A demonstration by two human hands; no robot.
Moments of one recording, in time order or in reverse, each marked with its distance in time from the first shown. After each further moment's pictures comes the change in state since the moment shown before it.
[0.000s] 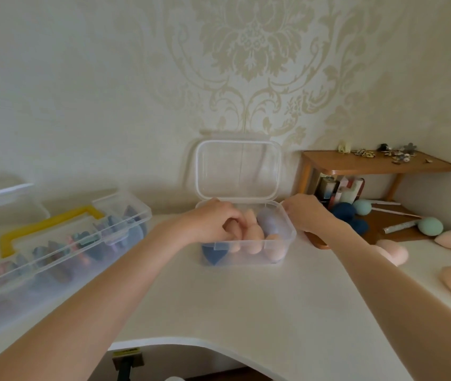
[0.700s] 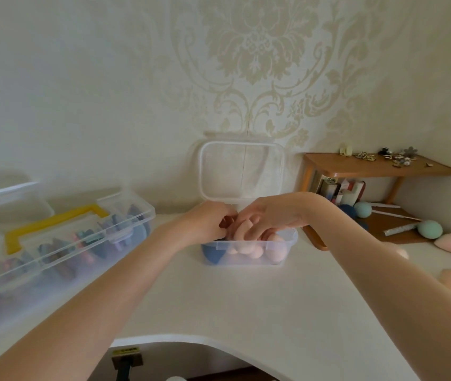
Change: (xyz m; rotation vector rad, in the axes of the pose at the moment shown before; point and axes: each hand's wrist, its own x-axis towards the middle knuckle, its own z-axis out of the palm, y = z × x) left_hand 0.001 -0.012 0.005 -0.012 0.068 -0.070; right_hand -0.037 -0.064 -0.047 0.397 -0.617 -0.318
